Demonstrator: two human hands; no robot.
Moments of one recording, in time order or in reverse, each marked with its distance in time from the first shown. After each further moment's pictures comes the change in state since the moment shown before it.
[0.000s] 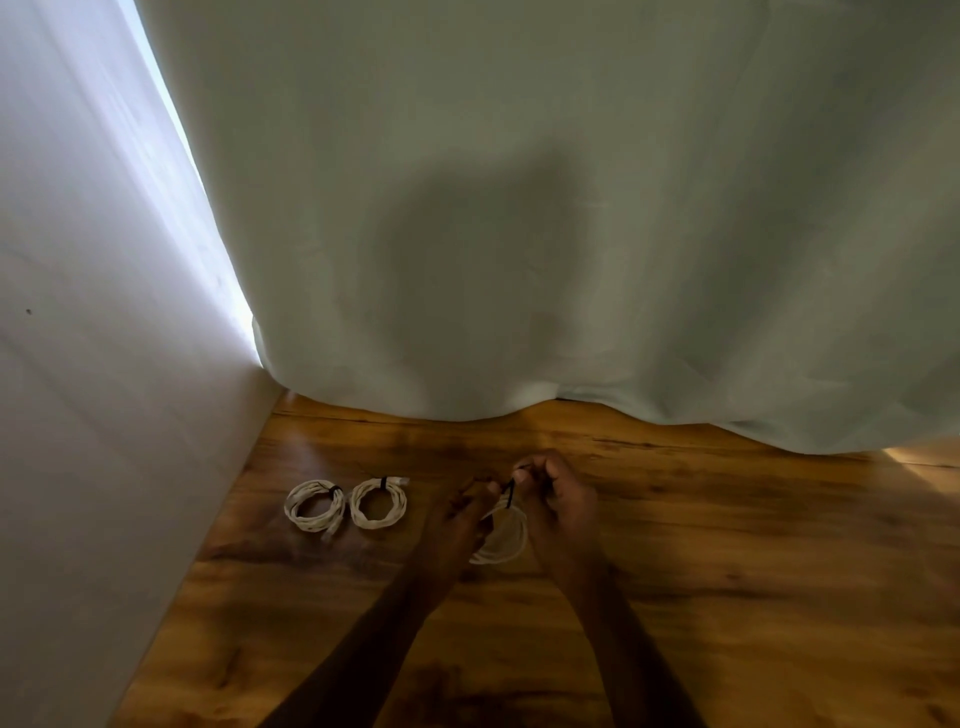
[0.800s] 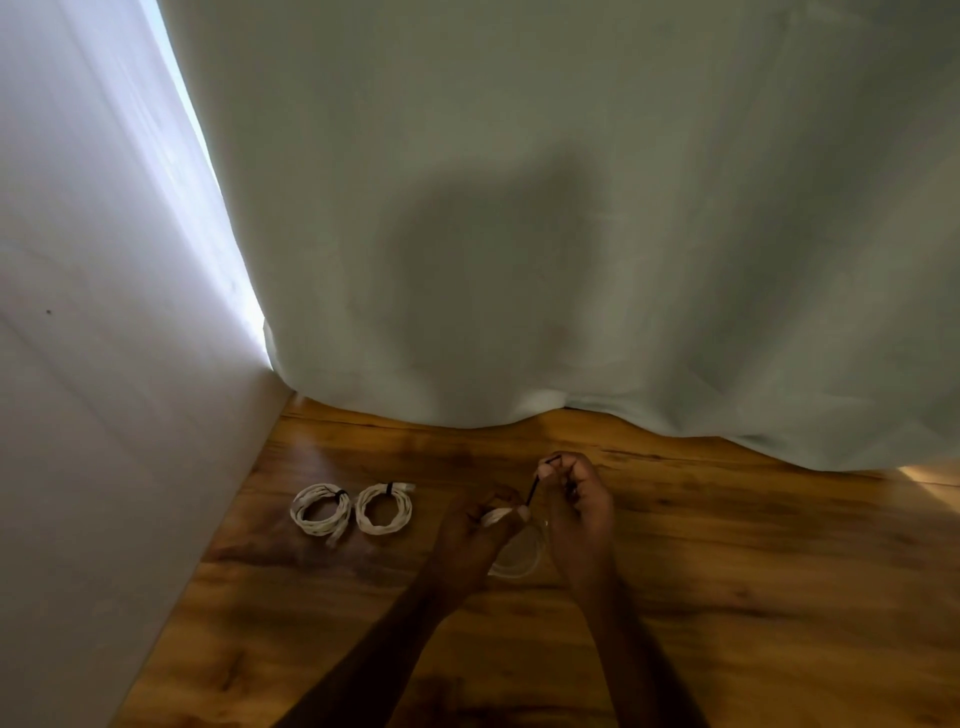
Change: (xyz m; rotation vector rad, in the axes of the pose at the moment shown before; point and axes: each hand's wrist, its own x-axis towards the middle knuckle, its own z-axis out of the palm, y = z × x) left_hand 0.001 -0.003 0.005 0.196 -0.080 0.205; right_hand 0.010 0.009 -0.001 0.151 0.133 0.103
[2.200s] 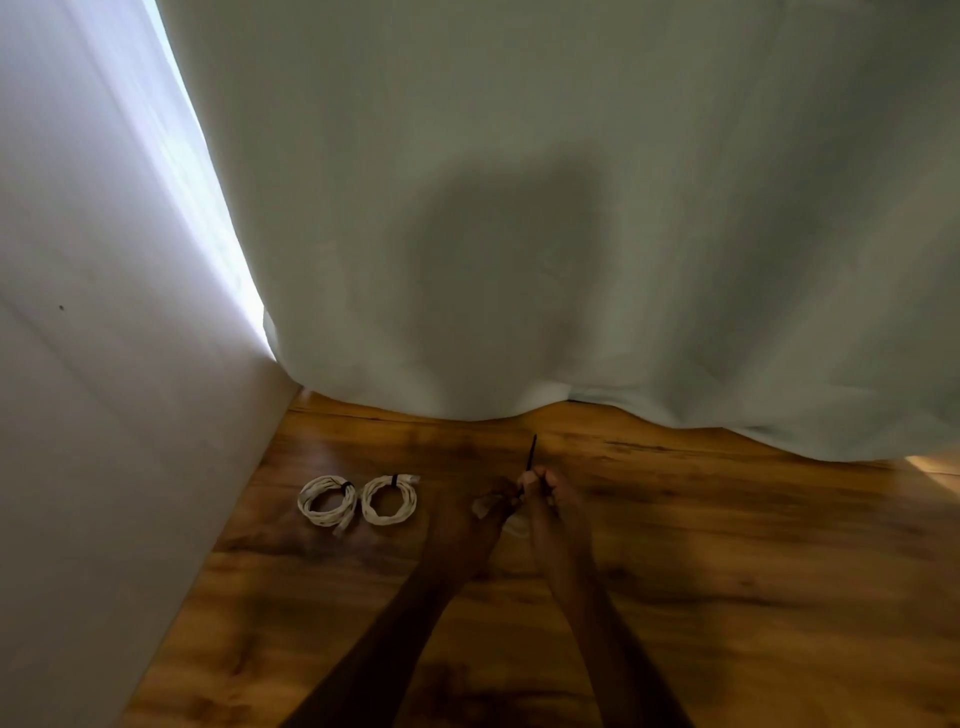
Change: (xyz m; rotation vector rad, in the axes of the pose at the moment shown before) left_hand 0.014 -0.028 -0.007 0.356 0.170 0.156; right_hand -0.017 0.016 0.015 -0.065 -0.078 0.181
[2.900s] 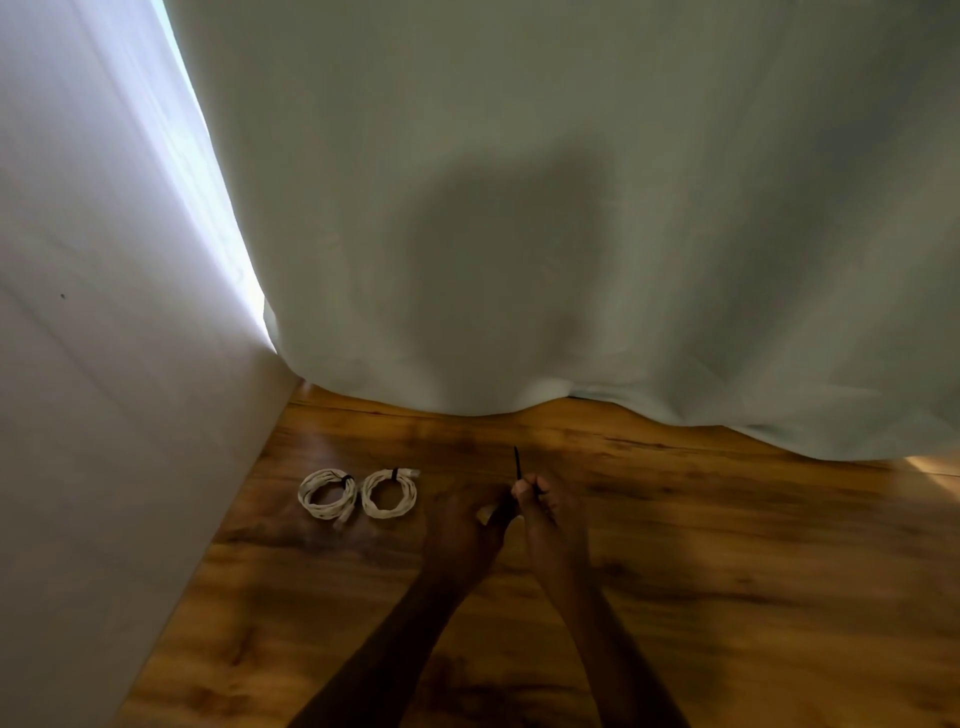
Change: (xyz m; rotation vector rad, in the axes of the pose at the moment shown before) left_hand -0.011 -0.006 0.002 0.199 0.085 0.249; right_hand -0.007 0.005 0.003 -0.042 -0.030 -0.047
